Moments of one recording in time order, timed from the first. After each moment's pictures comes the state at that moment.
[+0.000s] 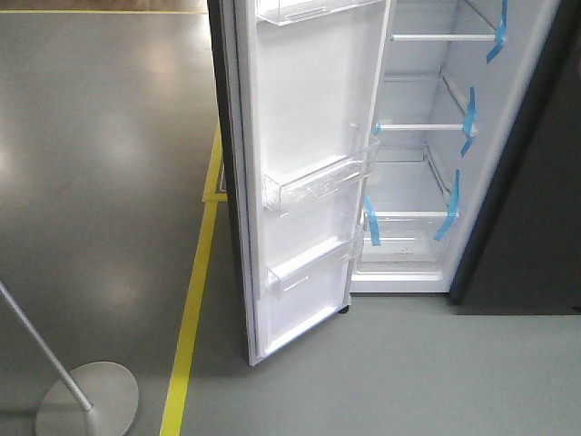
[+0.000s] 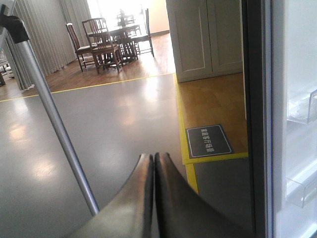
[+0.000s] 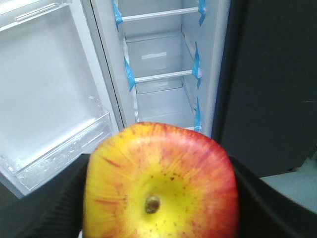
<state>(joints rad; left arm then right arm) 0.06 -0.01 0.02 0.20 0.14 -0.10 -0.04 1.26 -1.35 -0.12 0.64 0.22</state>
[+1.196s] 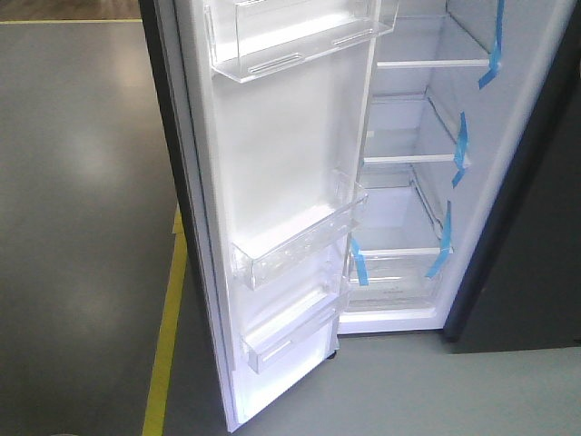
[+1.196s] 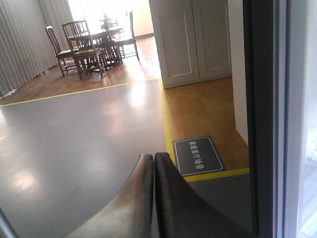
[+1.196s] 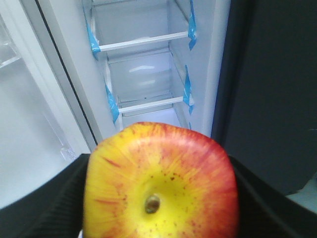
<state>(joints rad) 0.06 -0.01 0.02 0.20 0.14 -0.10 -0.04 1.26 -1.35 -0.12 0.64 0.22</state>
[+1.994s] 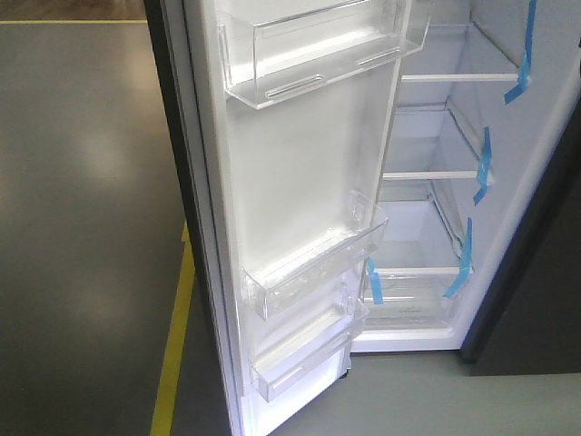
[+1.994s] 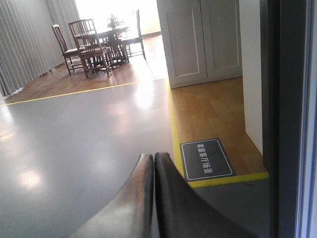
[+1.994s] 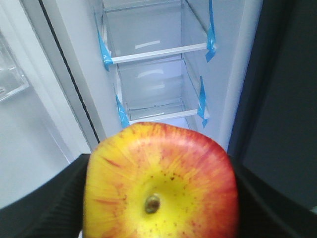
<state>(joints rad) 0.06 -0.01 0.02 0.20 0.14 -0.10 -0.04 1.26 -1.35 -0.12 0.64 0.22</state>
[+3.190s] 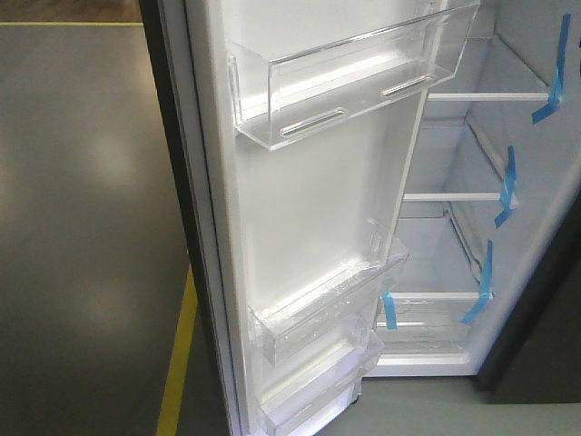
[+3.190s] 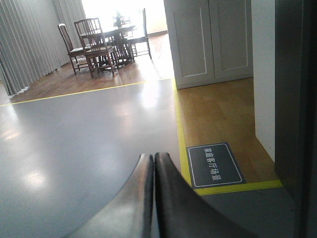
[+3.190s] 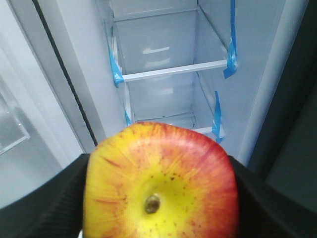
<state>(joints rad) 0.06 -0.01 0.02 0.20 0.14 -0.10 -0.04 1.26 -1.35 -0.12 0.64 0.22</state>
